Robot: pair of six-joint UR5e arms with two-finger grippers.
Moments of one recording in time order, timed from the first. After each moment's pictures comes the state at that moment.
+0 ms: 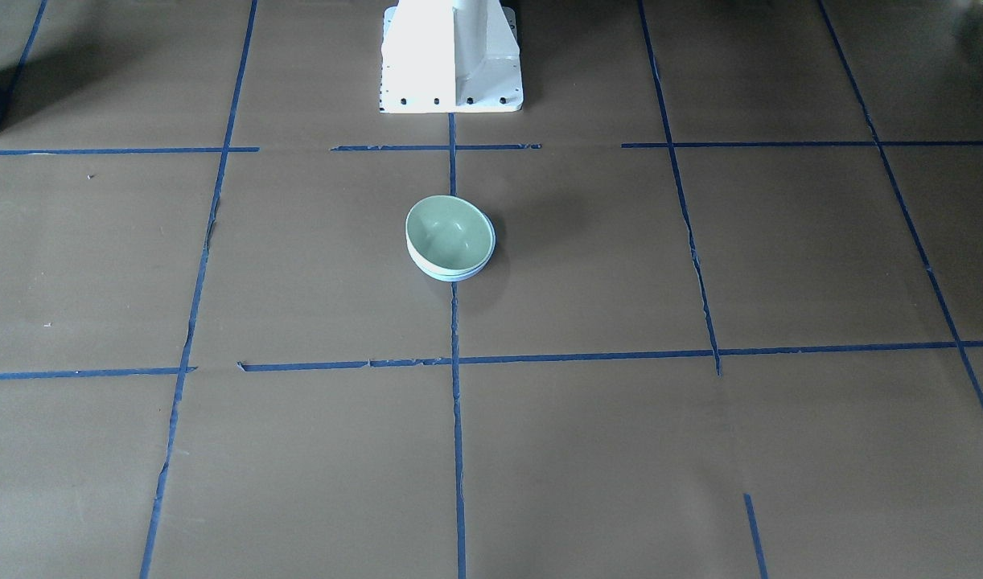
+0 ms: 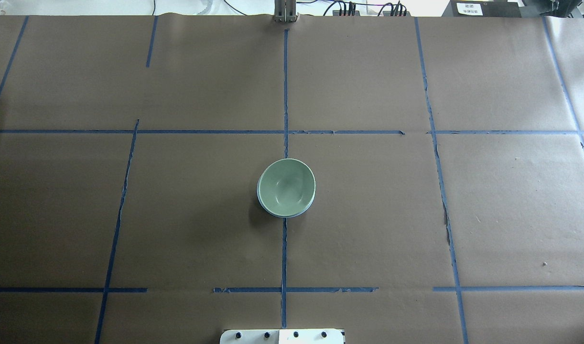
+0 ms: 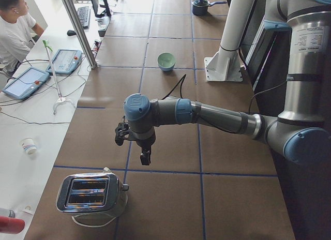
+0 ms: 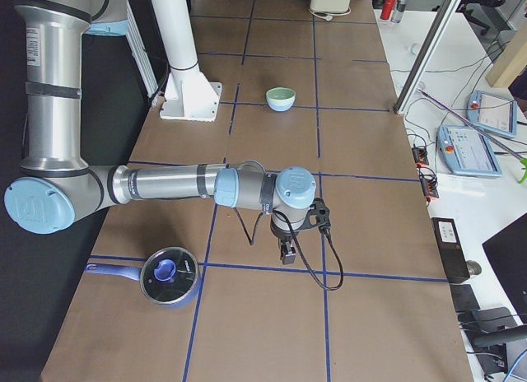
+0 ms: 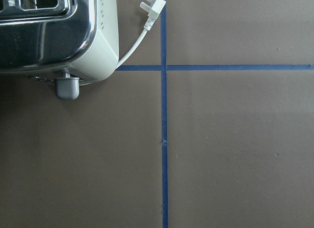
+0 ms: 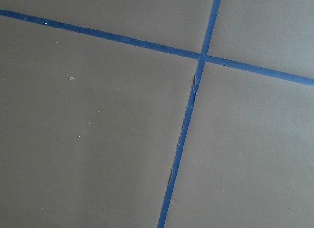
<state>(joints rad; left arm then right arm) -1.60 -1.55 -1.79 -1.30 -2.35 0.11 1.58 -1.65 1.76 -1.75 2.39 -0.27</state>
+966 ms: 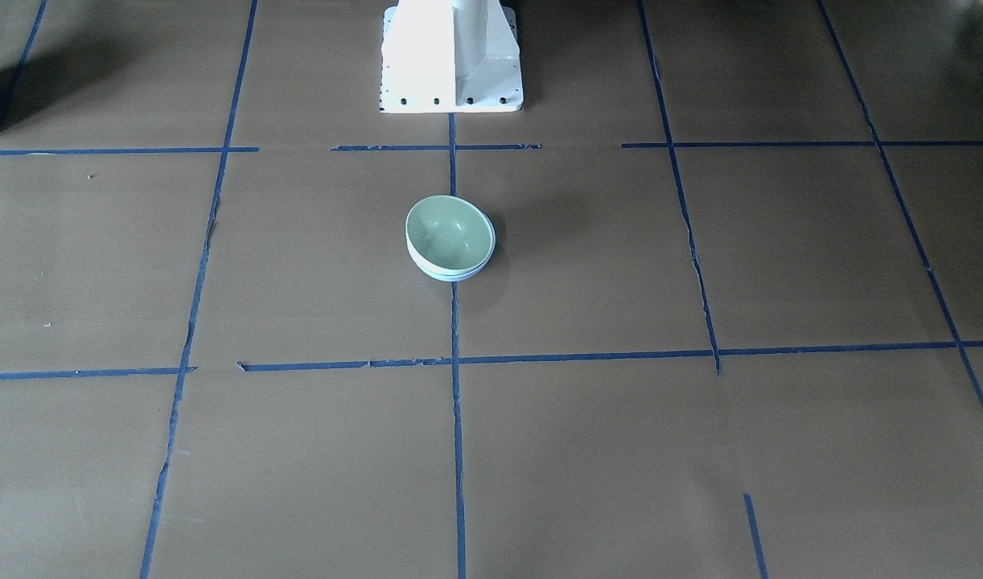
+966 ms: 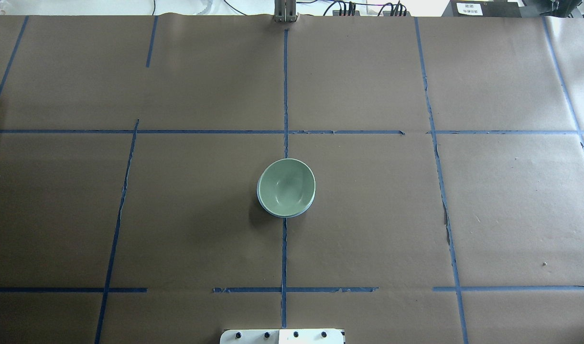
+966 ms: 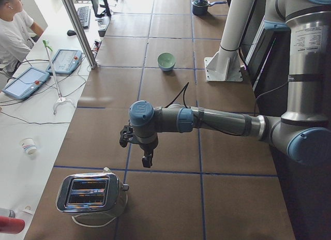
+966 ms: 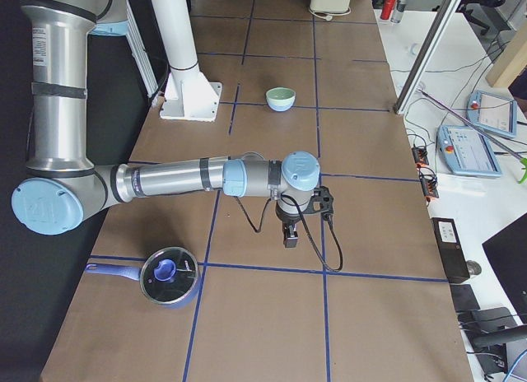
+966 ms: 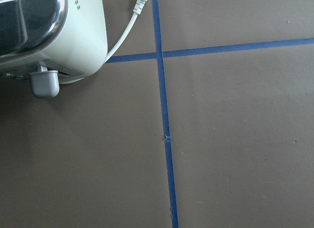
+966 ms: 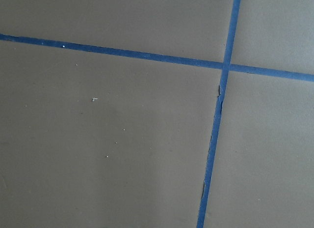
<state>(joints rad) -1.55 -1.50 -1.77 -1.43 -2.35 0.11 1.50 -1.65 1.81 -1.71 2.40 -0.06</state>
